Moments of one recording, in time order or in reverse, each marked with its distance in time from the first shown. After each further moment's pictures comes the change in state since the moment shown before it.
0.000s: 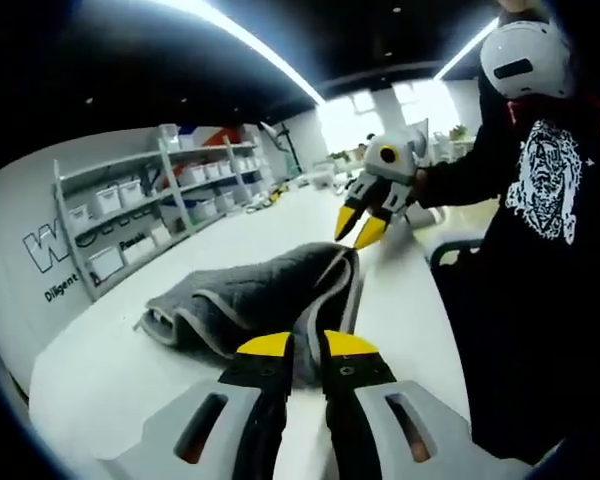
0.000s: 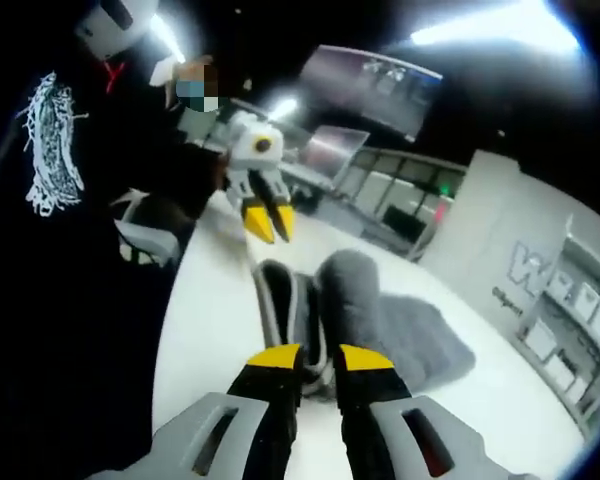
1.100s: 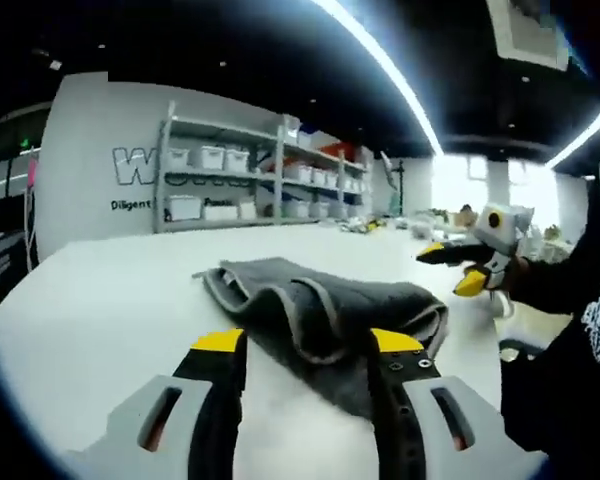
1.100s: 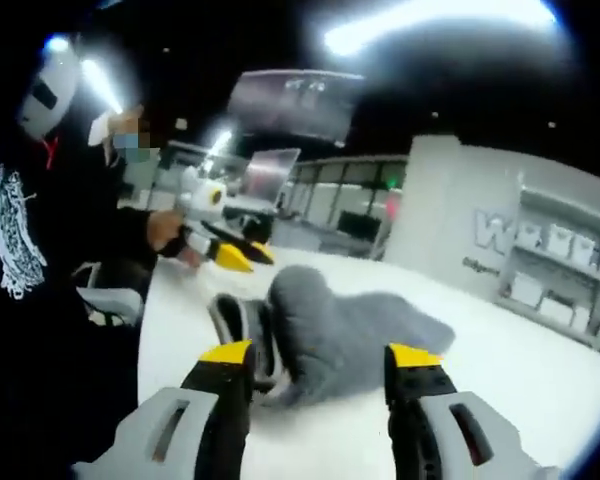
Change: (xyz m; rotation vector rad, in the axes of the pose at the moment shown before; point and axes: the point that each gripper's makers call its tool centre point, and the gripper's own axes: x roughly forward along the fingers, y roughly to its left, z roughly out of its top) left arm -0.002 0.072 -0.024 -0.491 -0.085 0.376; right arm -0.012 -0.043 -0.004 0.326 -0.079 -0.181
